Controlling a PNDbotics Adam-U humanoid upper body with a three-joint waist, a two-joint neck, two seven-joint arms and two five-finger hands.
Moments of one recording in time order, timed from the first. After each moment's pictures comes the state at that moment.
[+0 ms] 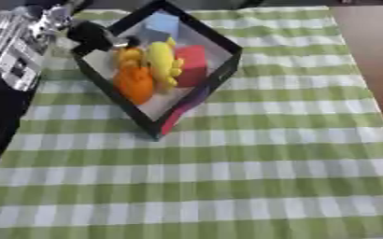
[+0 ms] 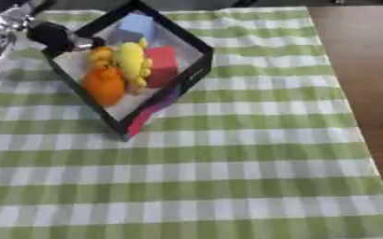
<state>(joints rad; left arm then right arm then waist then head) -0.94 0.44 -0.15 -1.36 -0.45 0.05 -0.14 0.20 -0.57 -0.43 -1.98 -0.58 -0.18 0.16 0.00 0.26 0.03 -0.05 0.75</state>
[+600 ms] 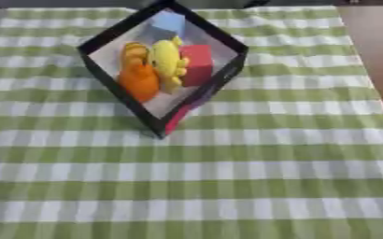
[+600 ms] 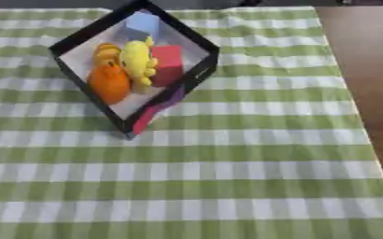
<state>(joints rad) -0.52 0.54 0.08 -1.82 0.14 0.11 0.28 0.21 -0.55 -0.44 -1.98 -0.59 -0.20 0.15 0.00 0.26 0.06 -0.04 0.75</state>
